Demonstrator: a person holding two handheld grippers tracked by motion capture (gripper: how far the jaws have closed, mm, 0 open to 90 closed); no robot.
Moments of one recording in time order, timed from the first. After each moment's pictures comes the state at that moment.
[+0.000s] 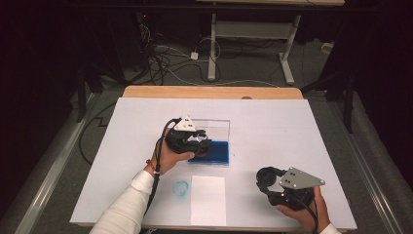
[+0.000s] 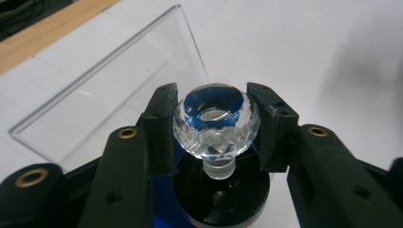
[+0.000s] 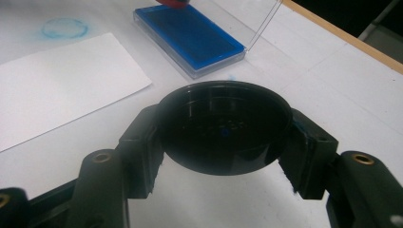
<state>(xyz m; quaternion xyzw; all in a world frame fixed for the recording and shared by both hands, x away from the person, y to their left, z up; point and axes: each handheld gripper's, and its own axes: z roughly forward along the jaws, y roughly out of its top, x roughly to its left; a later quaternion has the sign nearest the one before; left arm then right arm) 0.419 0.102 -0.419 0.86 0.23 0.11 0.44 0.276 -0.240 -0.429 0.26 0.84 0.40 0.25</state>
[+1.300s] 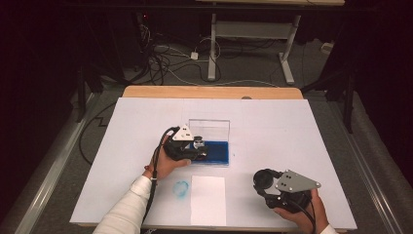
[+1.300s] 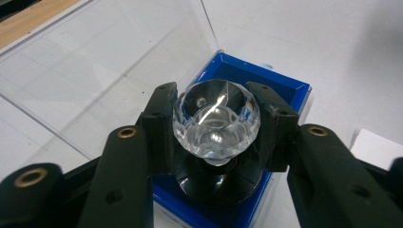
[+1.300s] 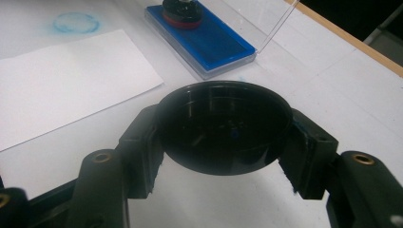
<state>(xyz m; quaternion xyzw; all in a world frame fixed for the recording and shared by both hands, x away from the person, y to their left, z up) 0.414 0.111 -0.449 0.87 0.22 0.13 0.43 0.271 -0.232 -0.428 0.25 0.85 0.39 0.26</state>
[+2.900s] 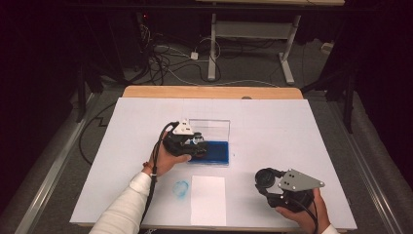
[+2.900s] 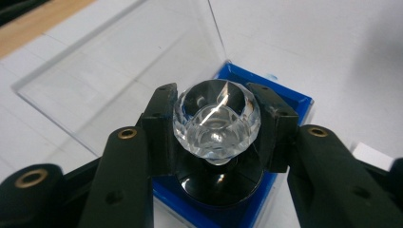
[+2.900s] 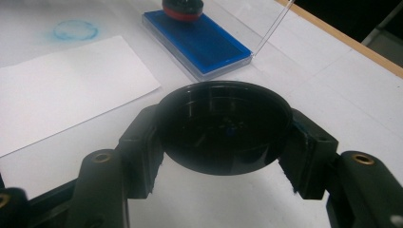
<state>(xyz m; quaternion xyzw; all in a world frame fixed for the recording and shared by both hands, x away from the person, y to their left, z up) 0.419 0.110 -0.424 0.87 0.24 0.13 0.42 0.272 -0.237 -0.426 0.25 0.84 0.40 0.25</state>
